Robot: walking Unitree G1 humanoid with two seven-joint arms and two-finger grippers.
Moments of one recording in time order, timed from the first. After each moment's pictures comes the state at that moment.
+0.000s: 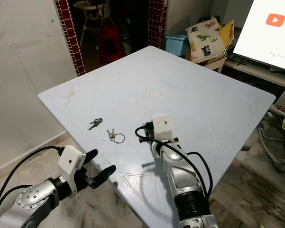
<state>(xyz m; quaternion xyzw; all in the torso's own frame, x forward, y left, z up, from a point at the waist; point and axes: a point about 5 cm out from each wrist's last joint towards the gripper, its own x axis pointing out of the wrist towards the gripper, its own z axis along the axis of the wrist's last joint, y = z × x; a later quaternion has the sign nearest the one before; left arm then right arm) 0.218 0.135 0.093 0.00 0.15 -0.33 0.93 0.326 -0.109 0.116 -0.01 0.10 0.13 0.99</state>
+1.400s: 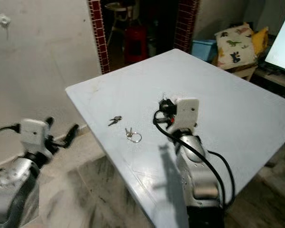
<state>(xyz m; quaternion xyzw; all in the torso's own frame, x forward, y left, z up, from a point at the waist) 0.269 0.205 0.133 0.01 0.02 -0.07 1.00 0.302 -0.120 0.170 0.04 -0.03 0.12 0.99</state>
